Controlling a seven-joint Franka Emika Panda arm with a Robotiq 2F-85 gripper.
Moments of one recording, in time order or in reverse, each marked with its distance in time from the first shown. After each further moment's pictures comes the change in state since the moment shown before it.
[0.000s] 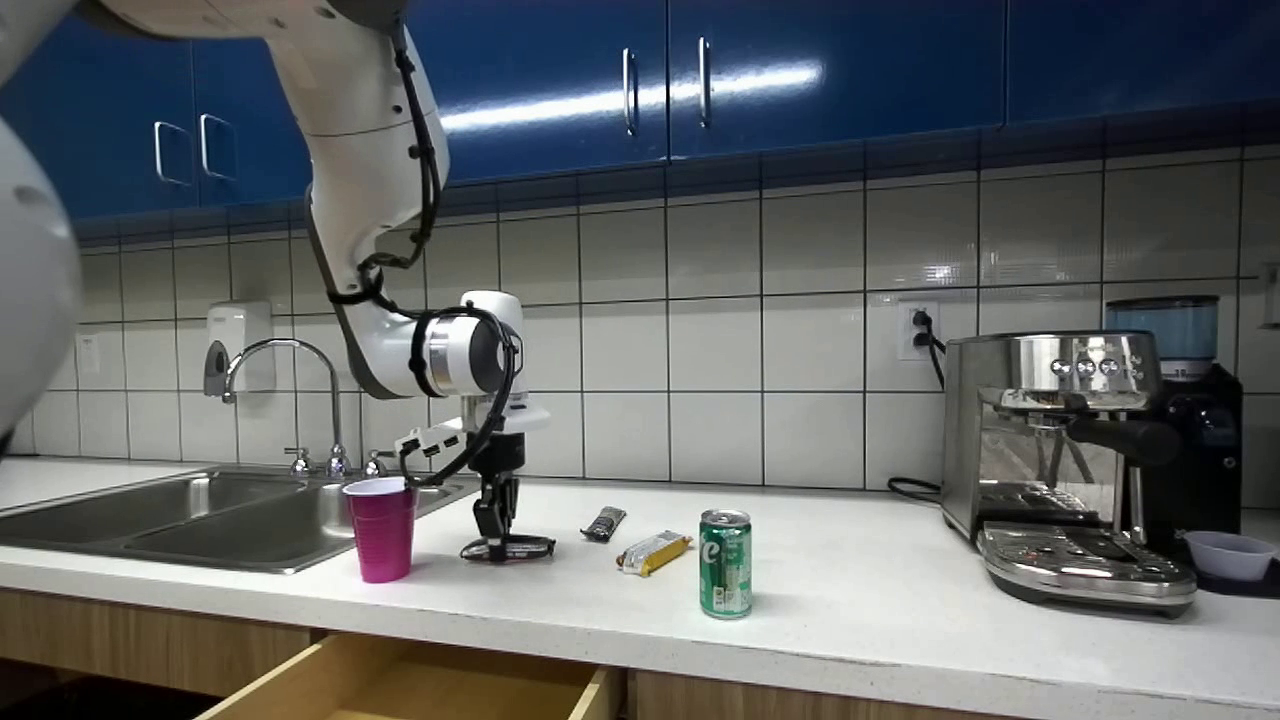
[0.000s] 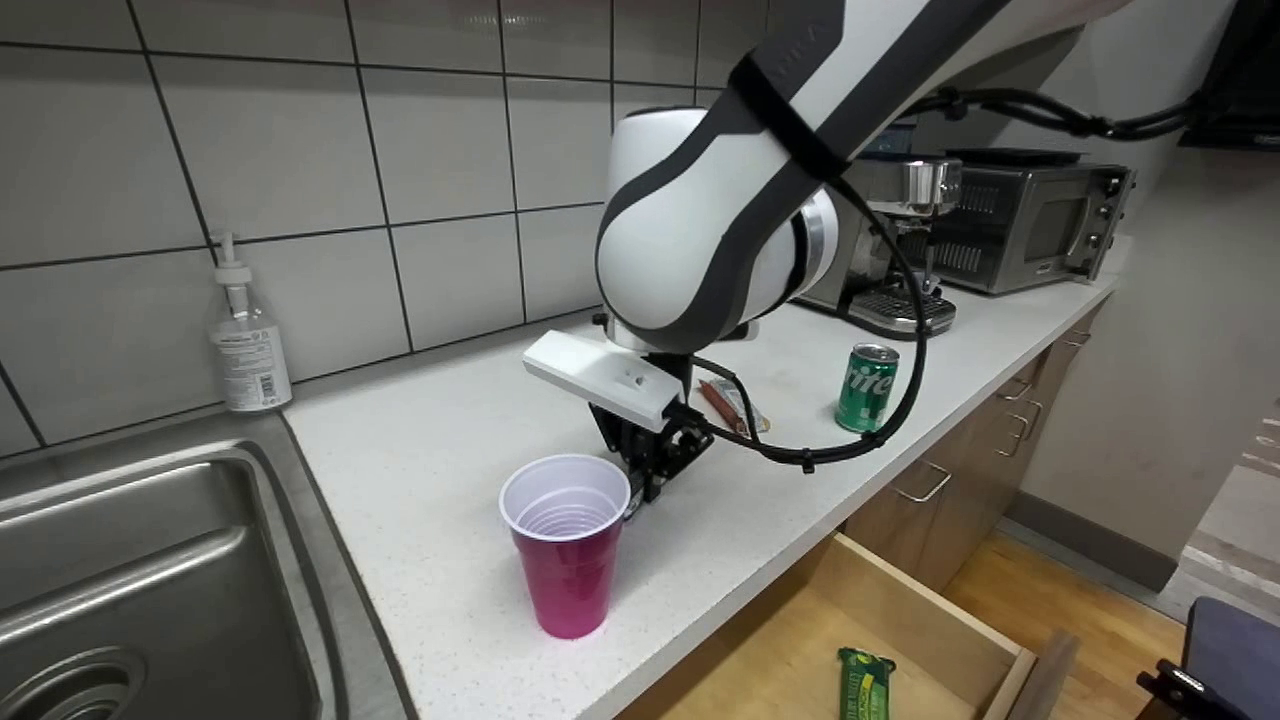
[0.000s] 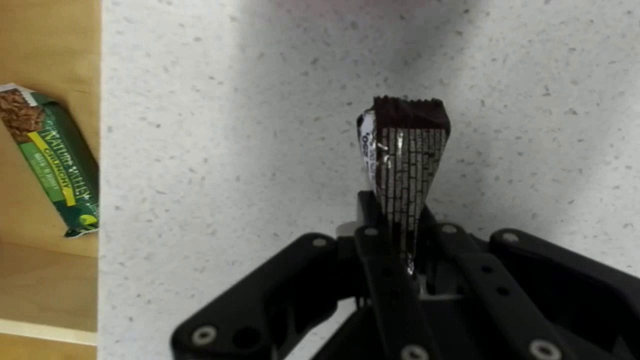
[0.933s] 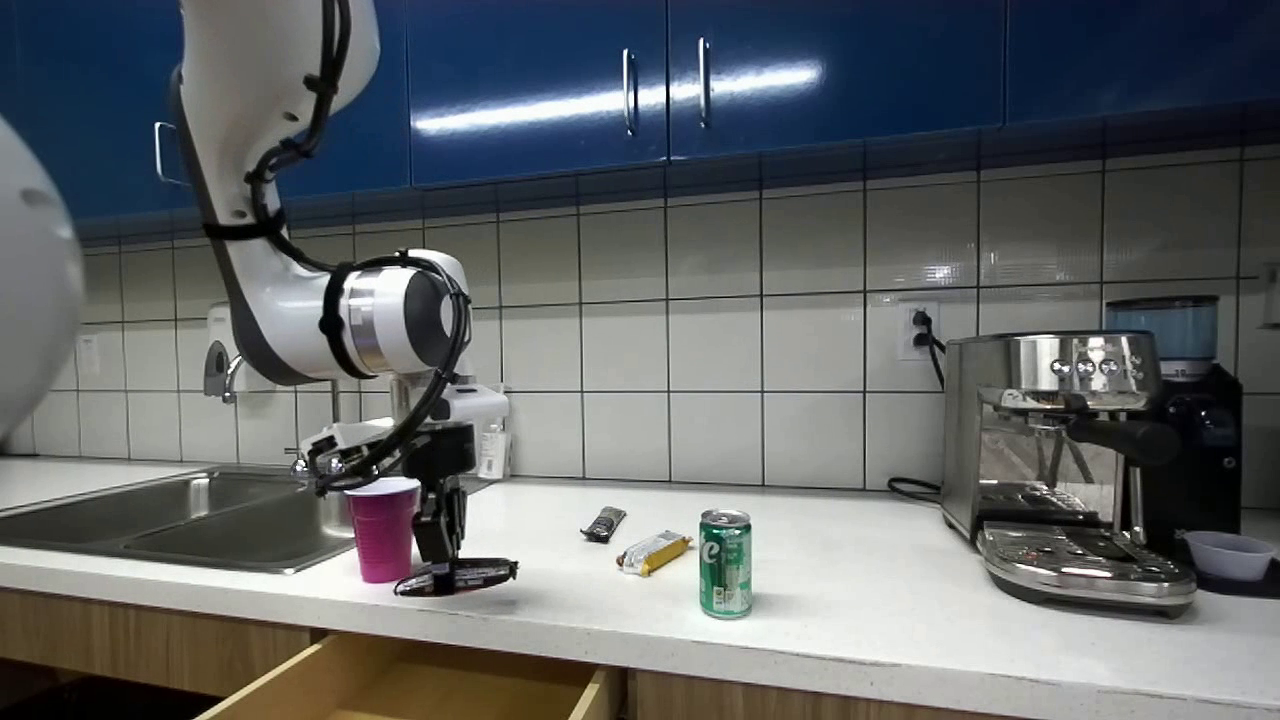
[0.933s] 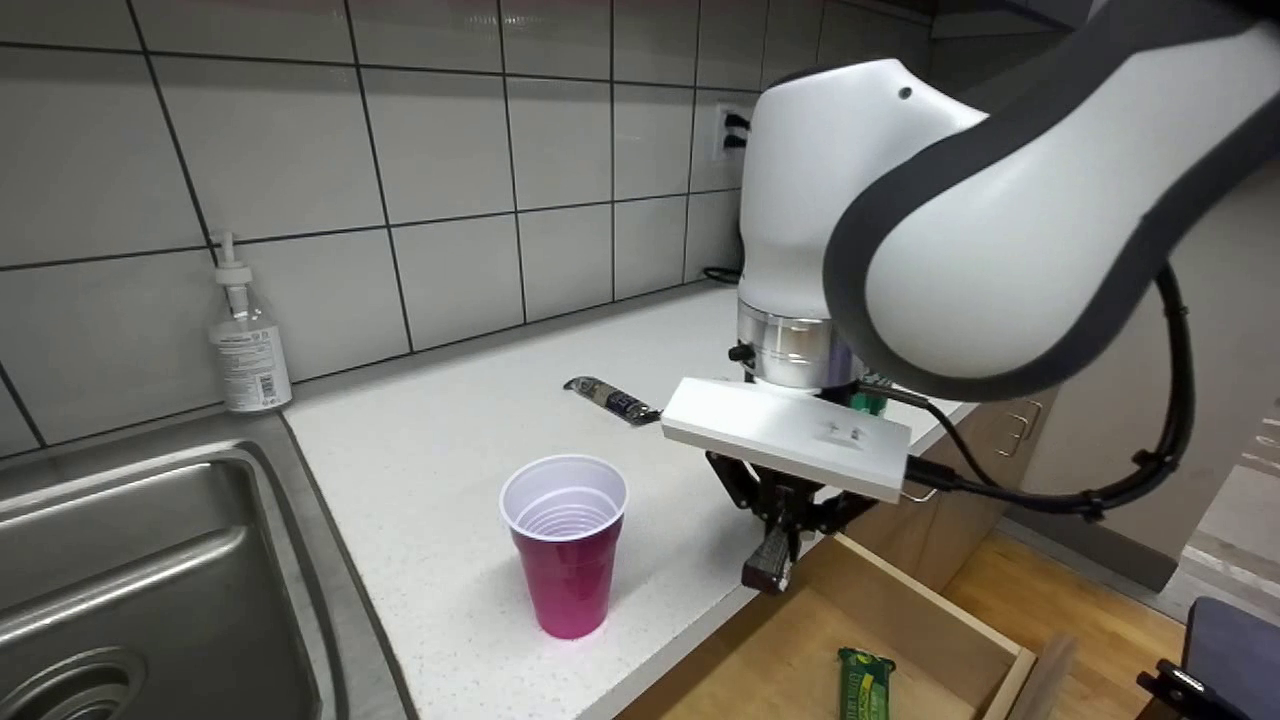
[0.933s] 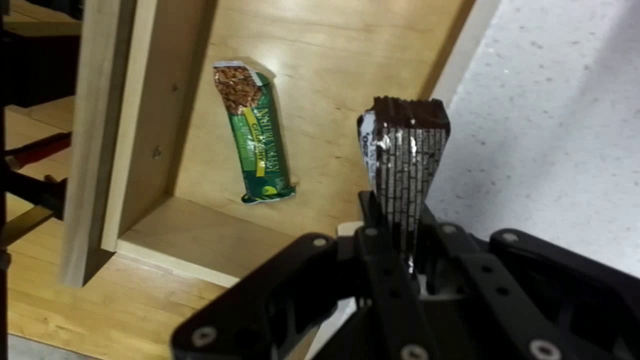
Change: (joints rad) arm 0.011 -0.369 0.013 -0.492 -0.151 0.052 -0.002
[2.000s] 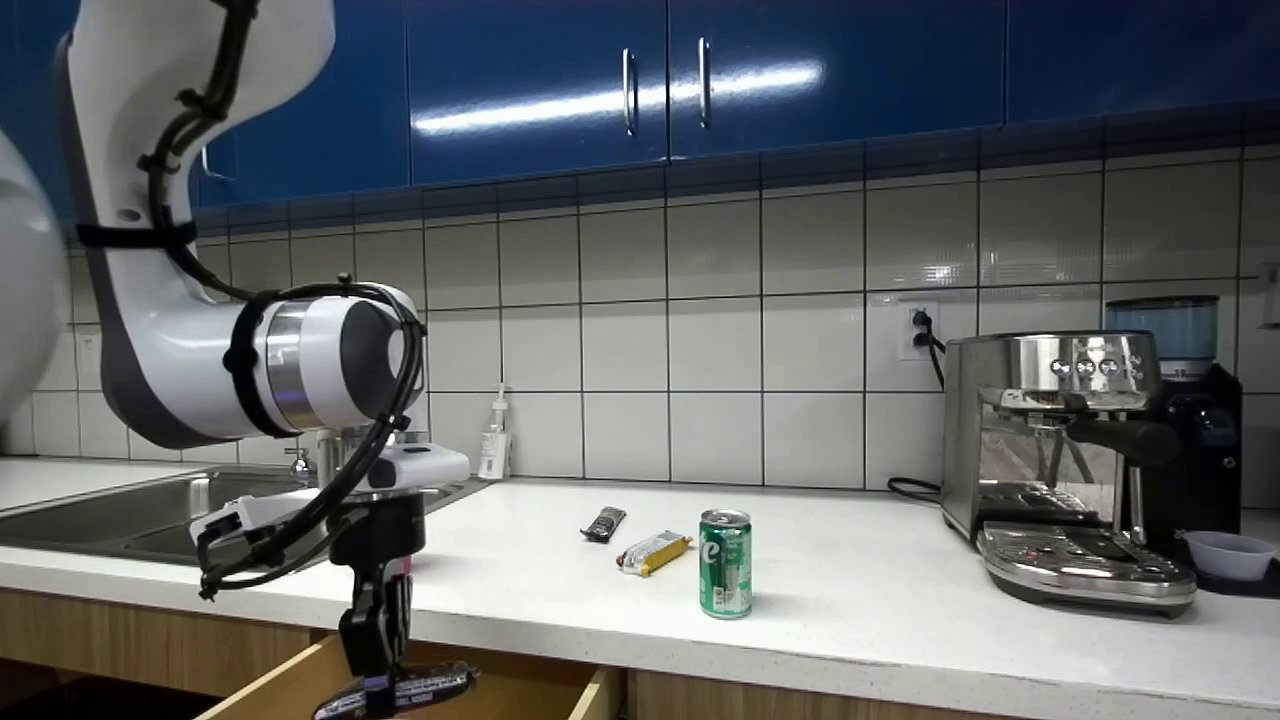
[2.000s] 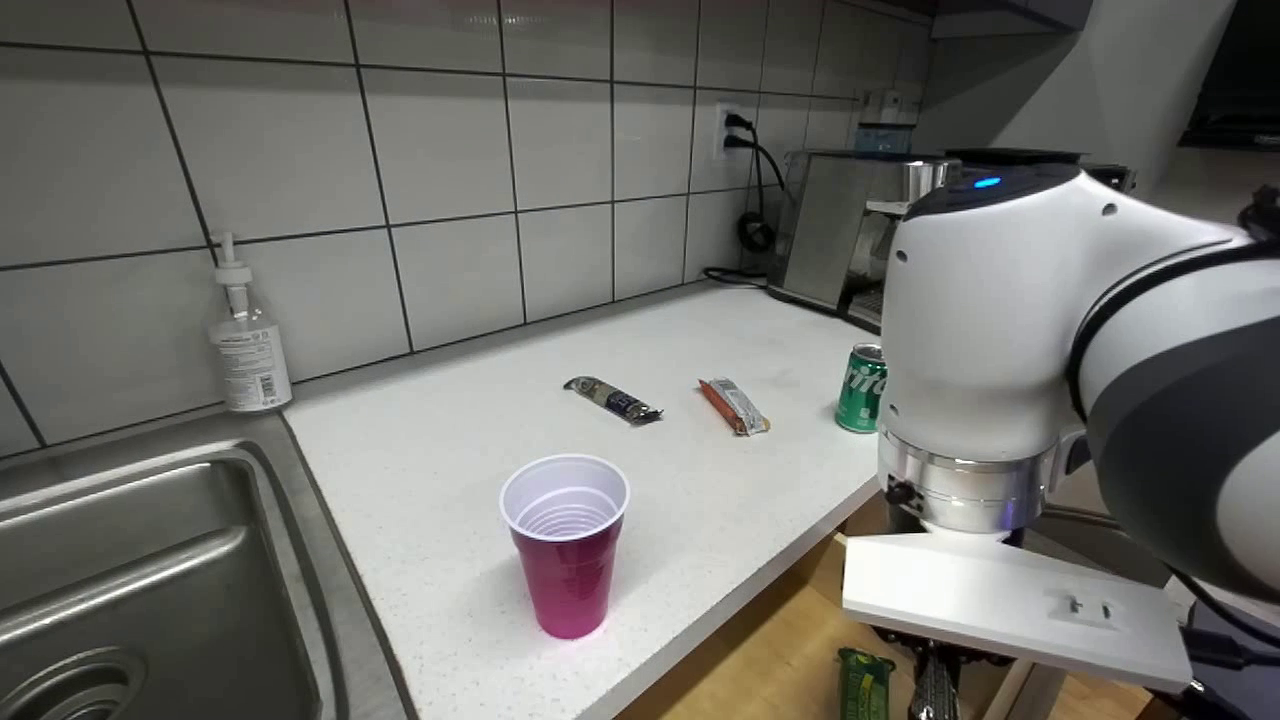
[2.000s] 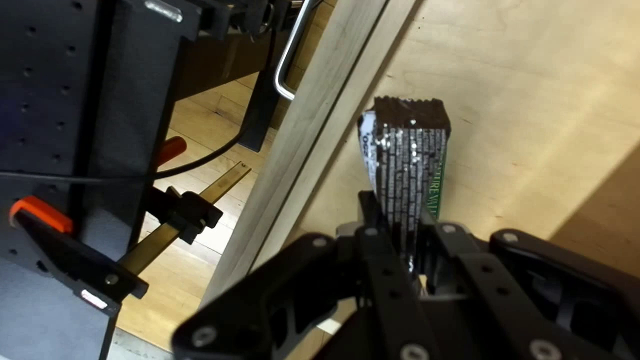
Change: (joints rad) arm -0.052 -0.098 0.050 -0.306 -0.106 0.092 0.004
